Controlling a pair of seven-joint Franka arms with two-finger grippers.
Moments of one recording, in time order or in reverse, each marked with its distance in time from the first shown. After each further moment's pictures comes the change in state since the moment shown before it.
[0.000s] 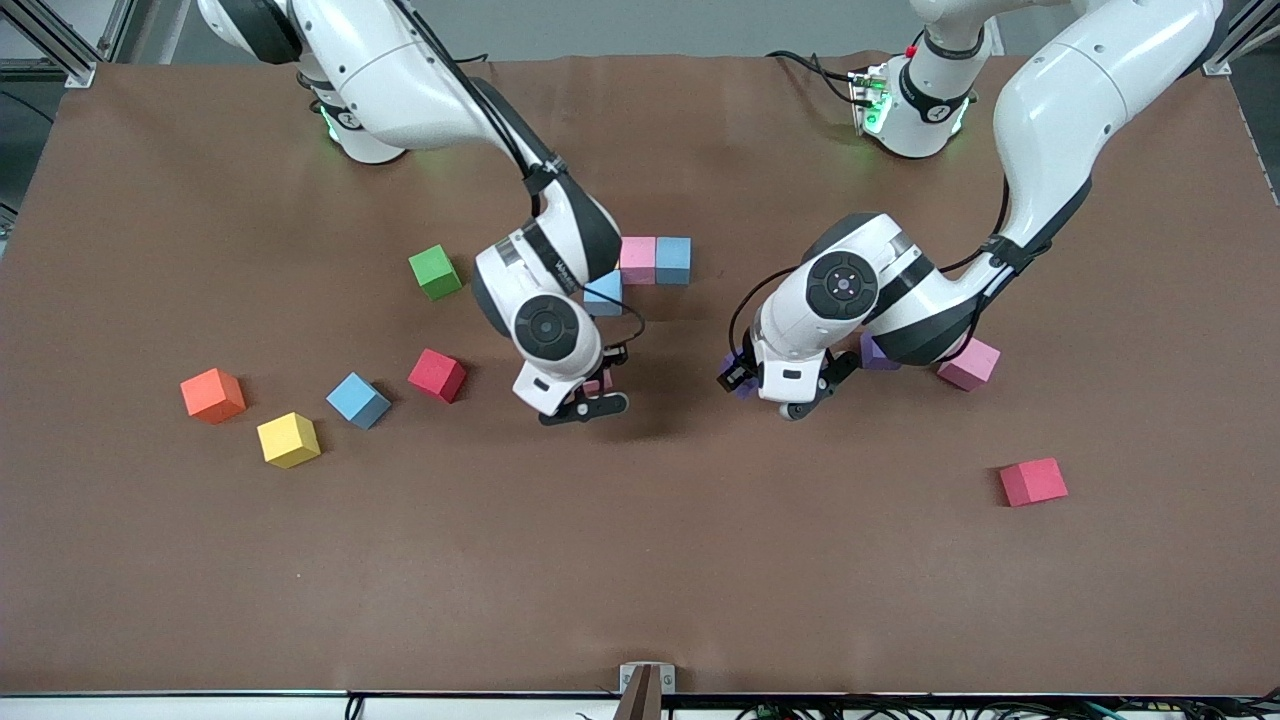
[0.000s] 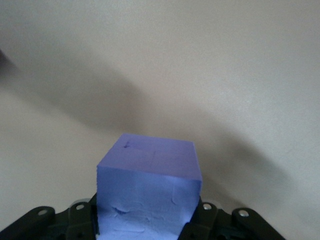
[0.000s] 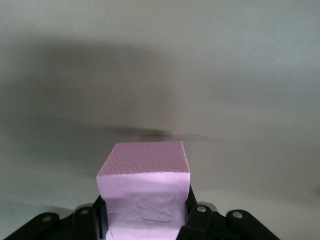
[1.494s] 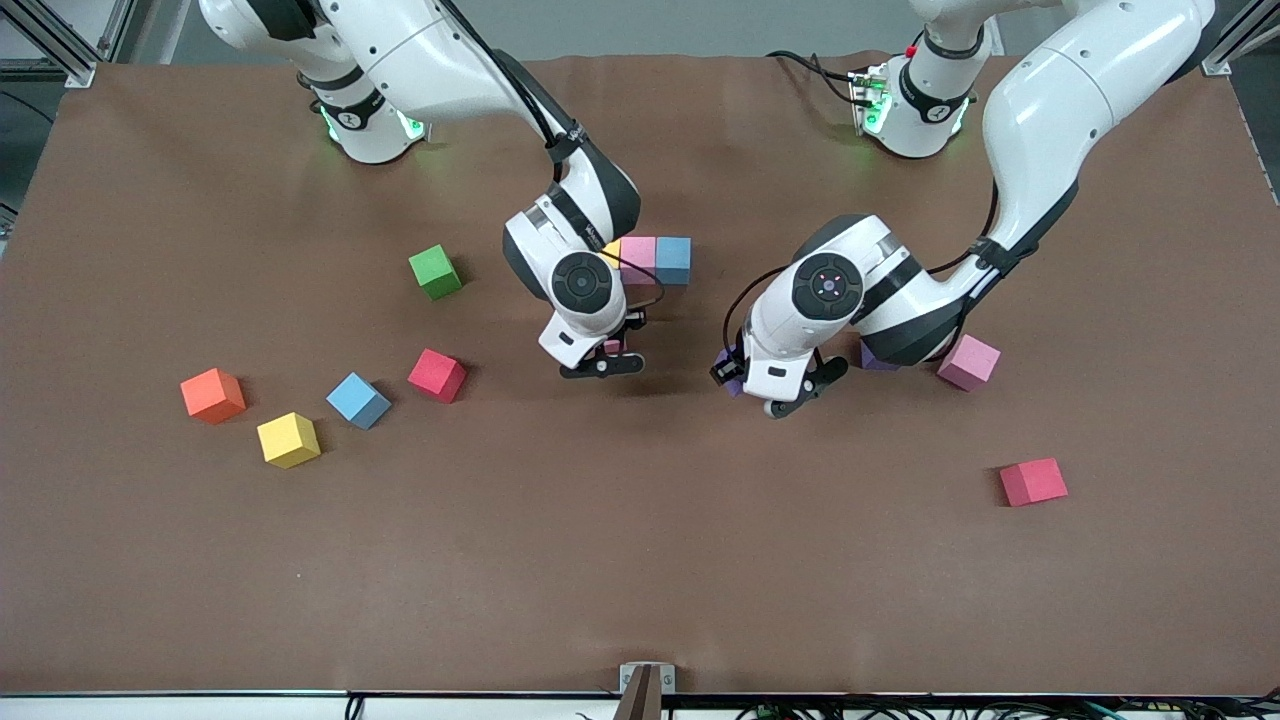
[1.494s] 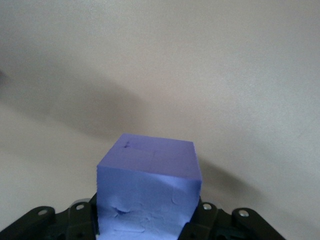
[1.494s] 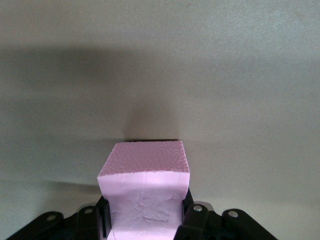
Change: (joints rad) left arm -0.034 0.004 0.019 0.000 0.000 0.000 0.071; right arm 0.052 -0.066 0.039 -0.184 0.002 0.108 0.124
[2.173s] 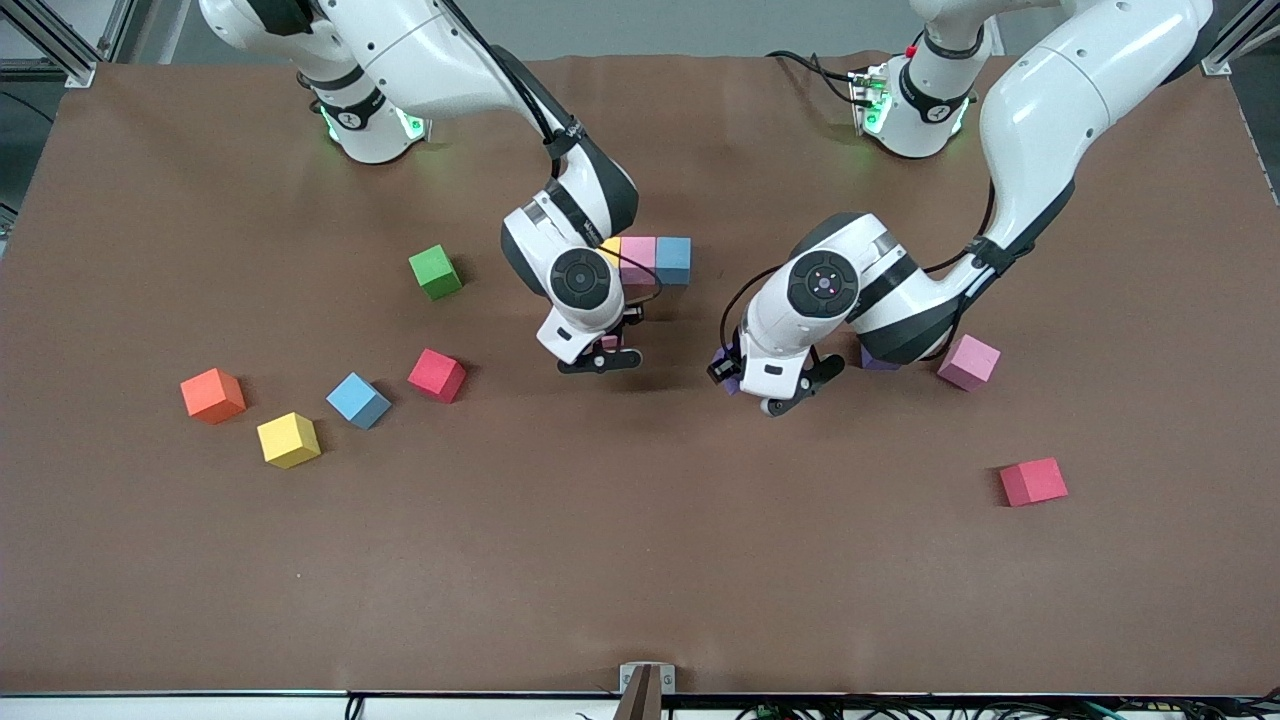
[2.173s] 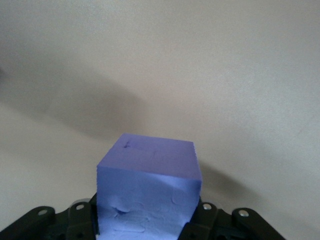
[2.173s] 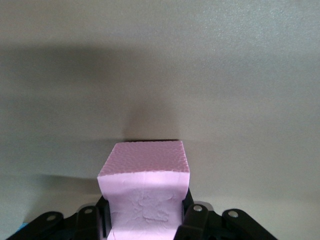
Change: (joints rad) left arm -0.006 0.000 0.000 0.001 0.000 0.000 -0.001; right arm 0.000 -0.016 0.003 -0.027 0.000 0.001 0.008
